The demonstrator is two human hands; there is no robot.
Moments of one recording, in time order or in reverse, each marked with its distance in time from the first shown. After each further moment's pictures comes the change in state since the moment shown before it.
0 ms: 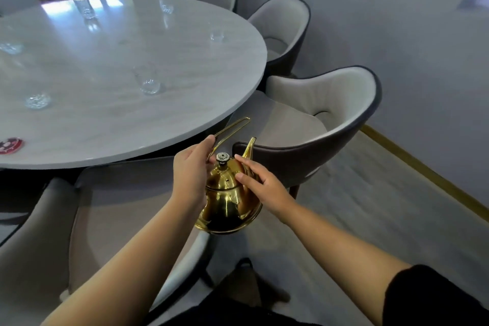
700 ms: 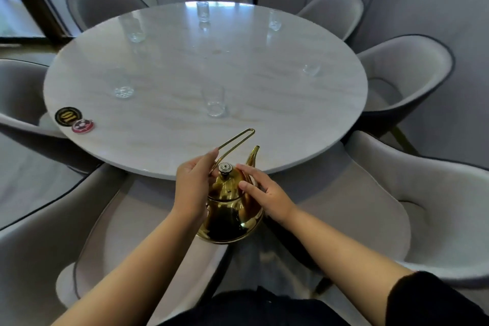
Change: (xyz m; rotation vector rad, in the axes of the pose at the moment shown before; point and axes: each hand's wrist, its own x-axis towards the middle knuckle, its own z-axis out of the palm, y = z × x) left_hand 0.142 0.018 0.025 -0.069 0.437 0.061; right_hand 0.224 -0.030 -0.031 -0.133 -0.507 -0.104
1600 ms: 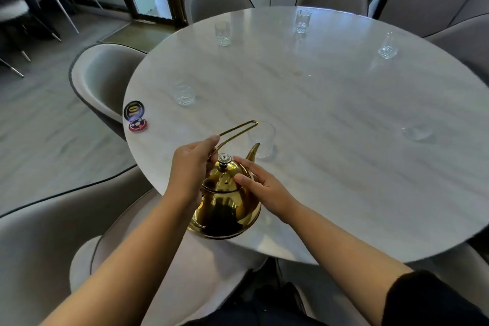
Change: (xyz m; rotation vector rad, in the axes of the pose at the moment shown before) left_hand 0.148 0.060 0.037 0.090 0.462 -0.050; right_hand 0.211 -0.047 -0.046 -0.004 -0.544 -0.047
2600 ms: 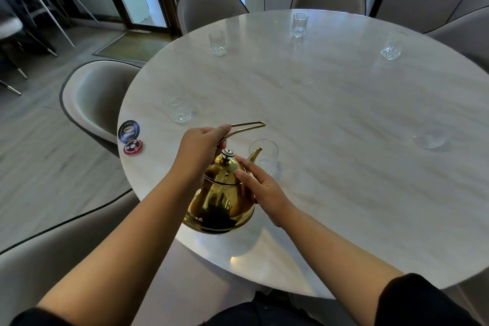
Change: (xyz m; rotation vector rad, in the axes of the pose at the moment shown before) left_hand 0.083 0.031 0.021 0.230 -0.098 0.049; right_hand 0.050 -0.013 -0.010 0.306 0.086 0.052
